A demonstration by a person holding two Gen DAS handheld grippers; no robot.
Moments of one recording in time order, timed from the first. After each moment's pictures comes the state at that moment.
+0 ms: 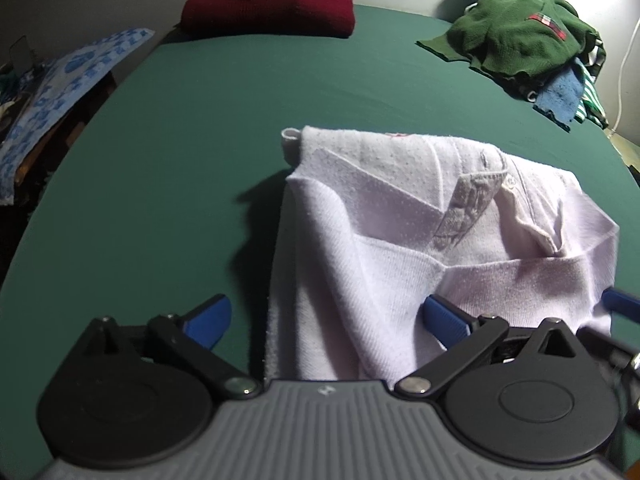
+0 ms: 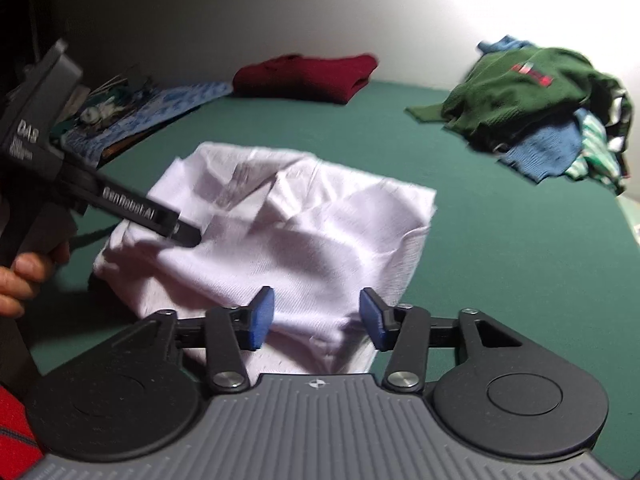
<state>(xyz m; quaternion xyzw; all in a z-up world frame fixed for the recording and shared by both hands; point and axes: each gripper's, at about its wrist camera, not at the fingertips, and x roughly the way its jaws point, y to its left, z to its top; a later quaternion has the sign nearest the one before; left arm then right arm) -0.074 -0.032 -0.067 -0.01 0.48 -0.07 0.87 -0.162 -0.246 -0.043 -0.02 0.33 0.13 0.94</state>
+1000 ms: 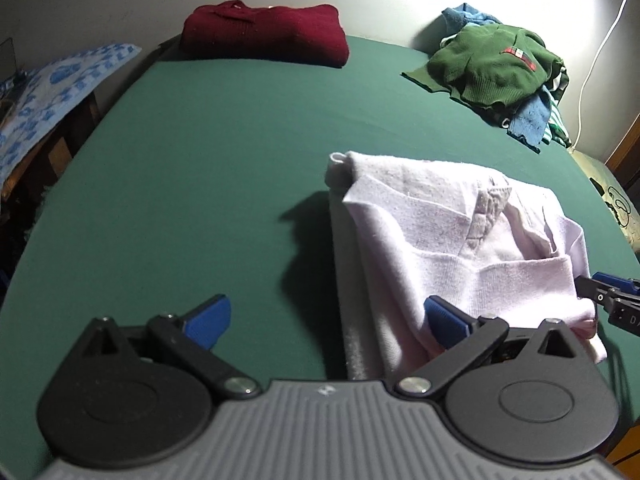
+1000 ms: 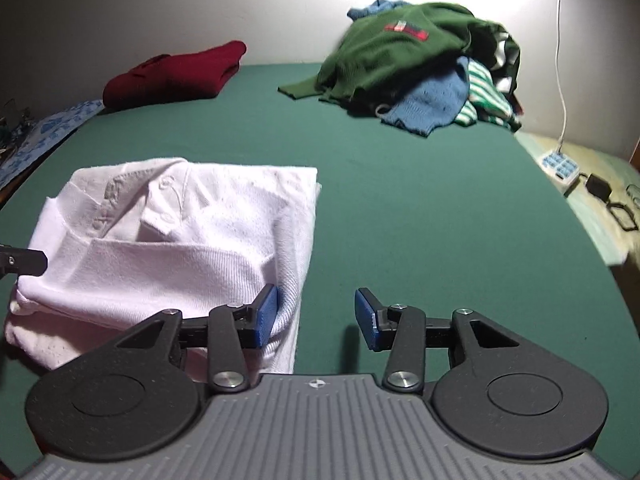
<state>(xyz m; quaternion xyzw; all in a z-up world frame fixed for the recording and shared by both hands) -0.087 0.029 -0.063 -0.04 0.44 -0.13 0.89 -0.146 -0.257 -0.056 0.01 0.36 -0.04 0.93</state>
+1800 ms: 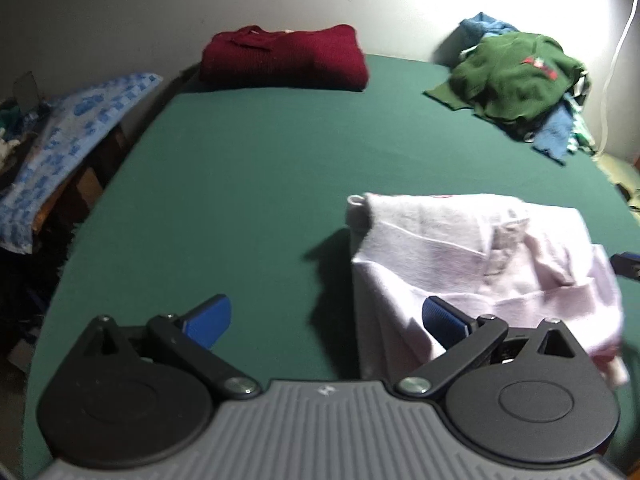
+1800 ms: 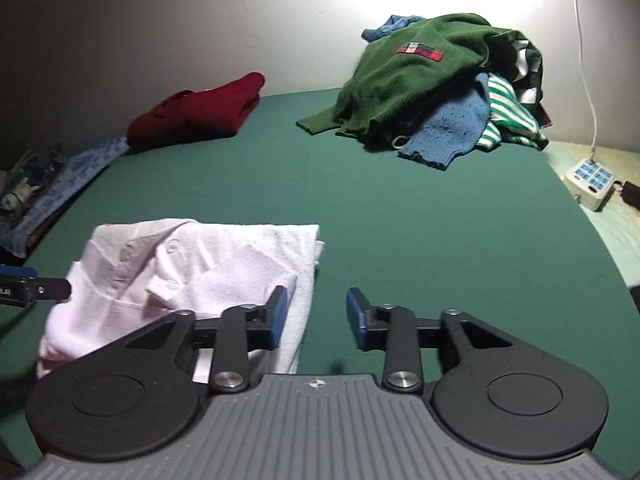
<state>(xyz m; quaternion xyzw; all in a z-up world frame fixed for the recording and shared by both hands) -0.075 0.024 -0.044 -0.01 0.43 -0.10 0.90 -0.129 -0.294 -0.035 0.08 0.35 0.02 0.93</state>
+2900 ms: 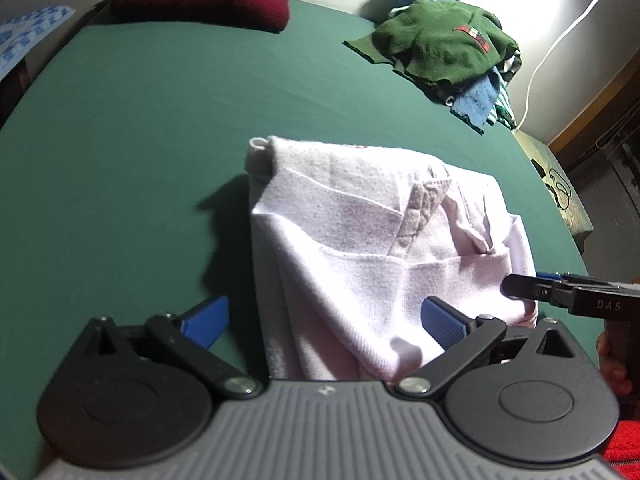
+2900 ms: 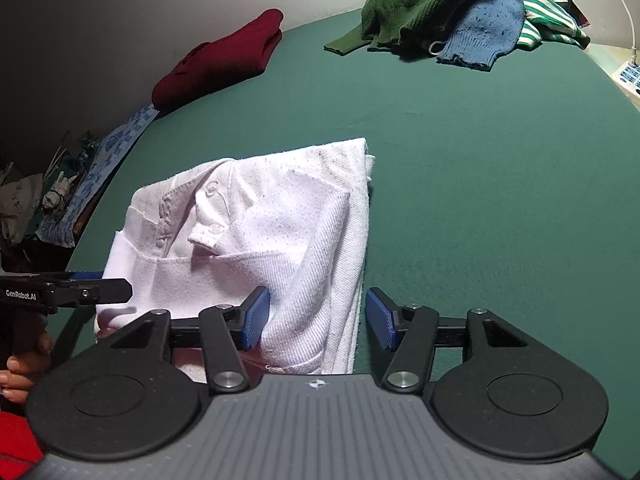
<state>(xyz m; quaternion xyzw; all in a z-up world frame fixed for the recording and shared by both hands) -0.057 0.012 -0.060 -0.08 0.49 -0.23 0.84 -0.118 -0.291 -0.056 0.17 0.43 0.08 0.88</state>
